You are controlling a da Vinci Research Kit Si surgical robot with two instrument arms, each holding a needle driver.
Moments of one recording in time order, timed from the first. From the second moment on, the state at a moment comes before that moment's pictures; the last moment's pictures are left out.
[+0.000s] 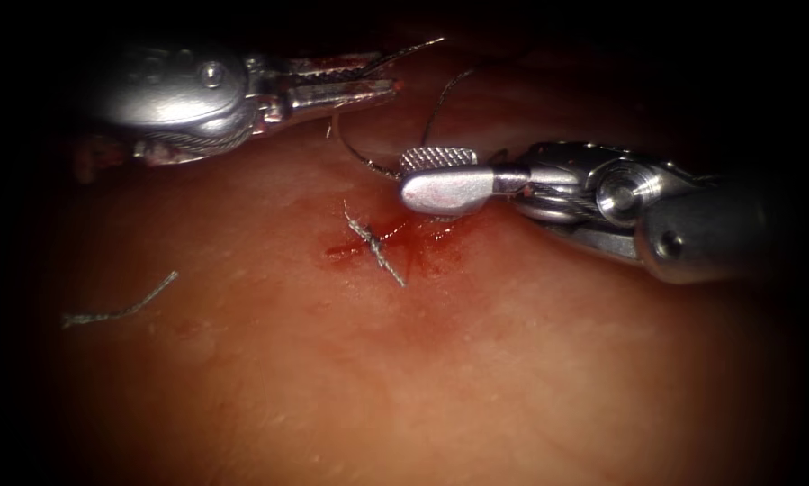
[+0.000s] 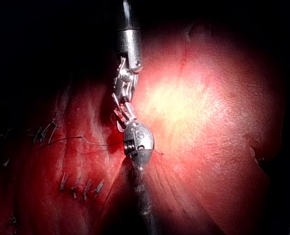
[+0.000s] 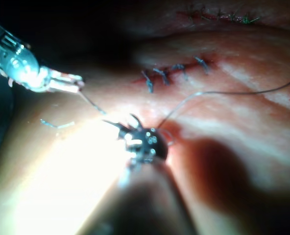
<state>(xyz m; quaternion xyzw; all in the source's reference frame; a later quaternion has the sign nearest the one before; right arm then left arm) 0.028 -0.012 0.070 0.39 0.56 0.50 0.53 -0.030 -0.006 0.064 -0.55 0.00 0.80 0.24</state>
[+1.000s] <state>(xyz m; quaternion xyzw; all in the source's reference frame) 0.026 -0.011 0.072 0.29 0.60 0.22 0.72 -0.029 -0.007 0.063 -0.53 -0.20 0.79 0.22</state>
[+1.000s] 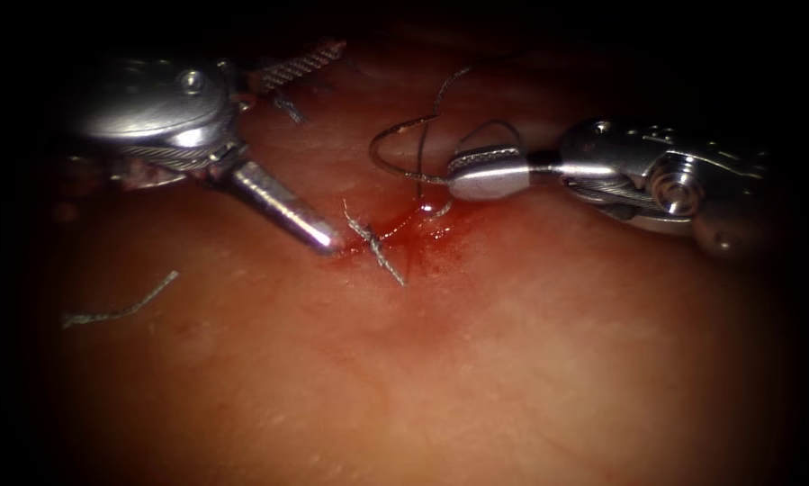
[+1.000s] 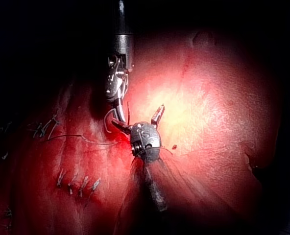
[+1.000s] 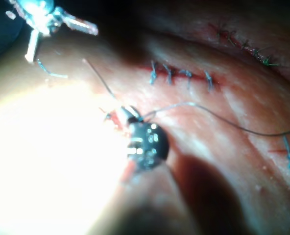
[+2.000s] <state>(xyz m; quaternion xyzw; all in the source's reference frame) 0.028 -0.011 0.068 0.31 0.59 -0.06 0.74 -0.035 -0.011 0.069 -0.47 -0.33 0.82 0.03</state>
